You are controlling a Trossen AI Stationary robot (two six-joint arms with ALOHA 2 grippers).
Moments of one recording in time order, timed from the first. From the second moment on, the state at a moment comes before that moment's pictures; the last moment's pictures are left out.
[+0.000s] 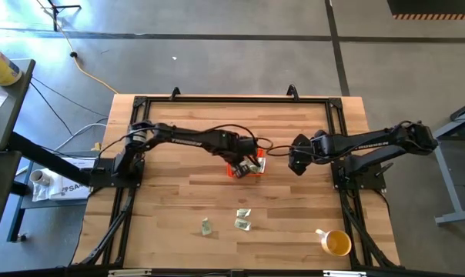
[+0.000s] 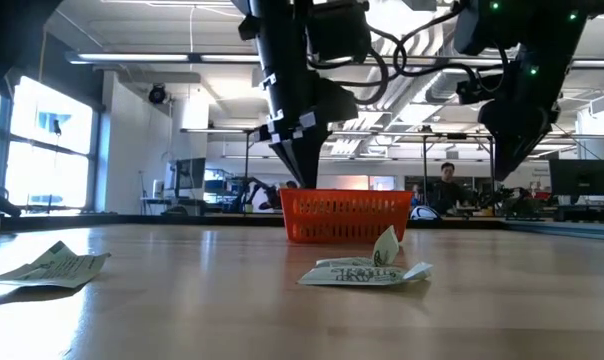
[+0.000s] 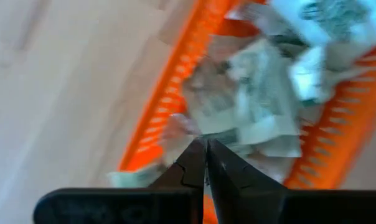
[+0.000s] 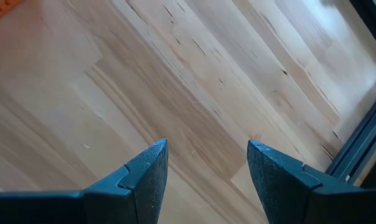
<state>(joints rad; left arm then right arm) 0.05 2.05 1.66 -0.87 -0.19 -0.42 0.01 1.20 0.75 -1.00 0.45 0.72</state>
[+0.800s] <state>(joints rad) -0.03 1.99 1.70 -1.06 -0.32 -0.62 0.01 1.20 0.75 -0.97 0.45 0.66</state>
